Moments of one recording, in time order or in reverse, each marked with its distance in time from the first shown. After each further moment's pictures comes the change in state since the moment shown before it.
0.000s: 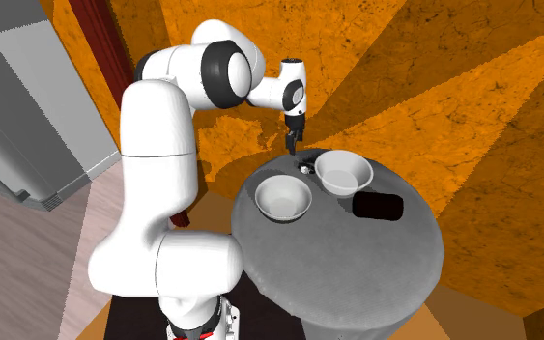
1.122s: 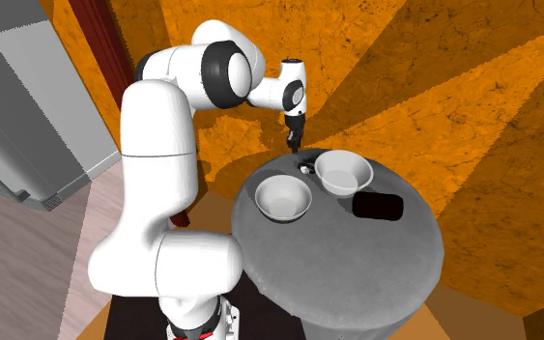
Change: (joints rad) arm -0.001 0.003 0.001 0.001 0.001 0.001 0.000
